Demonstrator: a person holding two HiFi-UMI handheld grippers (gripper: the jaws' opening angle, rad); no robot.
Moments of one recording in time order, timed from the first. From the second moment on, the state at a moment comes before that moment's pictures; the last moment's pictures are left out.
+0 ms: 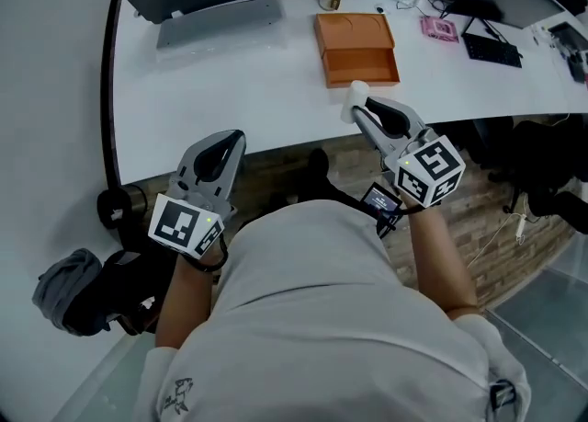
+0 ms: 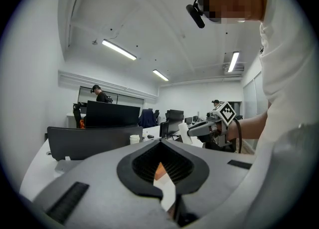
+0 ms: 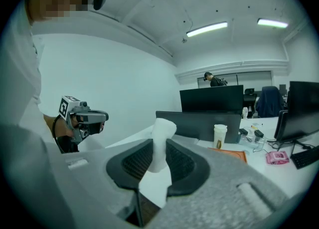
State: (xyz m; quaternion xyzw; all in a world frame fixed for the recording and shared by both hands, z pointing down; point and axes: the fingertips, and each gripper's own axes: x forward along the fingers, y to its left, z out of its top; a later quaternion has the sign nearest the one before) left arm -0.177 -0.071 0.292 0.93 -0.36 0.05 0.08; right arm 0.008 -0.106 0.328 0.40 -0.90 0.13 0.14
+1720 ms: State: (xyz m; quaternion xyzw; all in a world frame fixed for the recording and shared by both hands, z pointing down) left arm 0.060 0.128 0.291 0.94 -0.33 0.04 0.10; right arm 0.208 0.131 0.301 0.38 -0.91 0.09 0.10
